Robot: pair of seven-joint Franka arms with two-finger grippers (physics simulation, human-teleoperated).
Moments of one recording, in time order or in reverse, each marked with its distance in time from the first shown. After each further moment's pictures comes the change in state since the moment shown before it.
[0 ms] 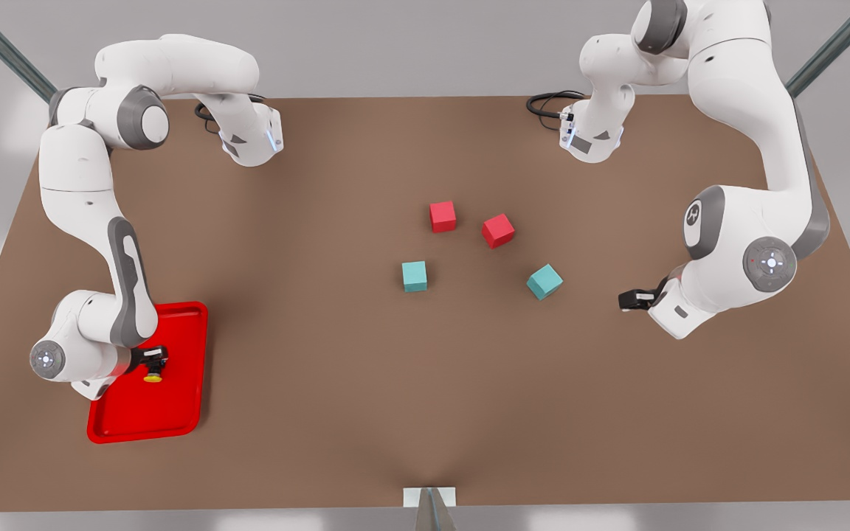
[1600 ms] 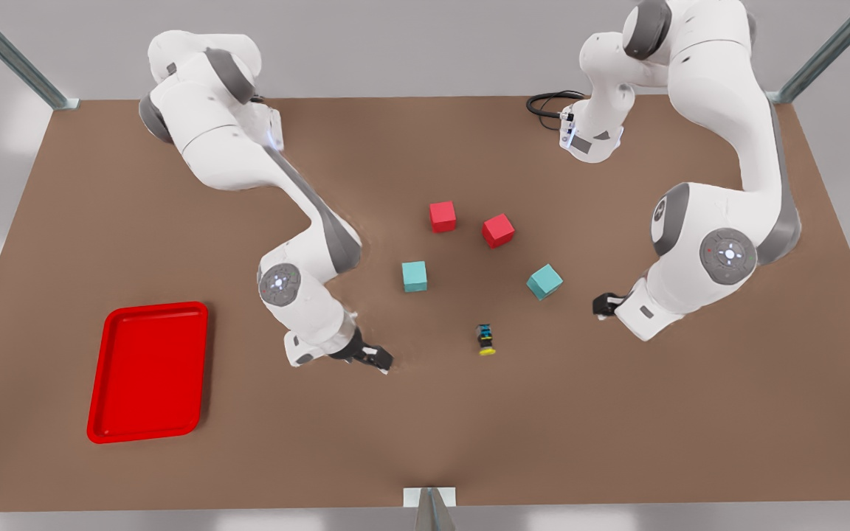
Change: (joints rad) left arm -0.129 0.067 0.000 0.122 0.032 0.036 -0.031; right arm 0.445 -0.163 0.223 0.151 0.078 0.157 1.222
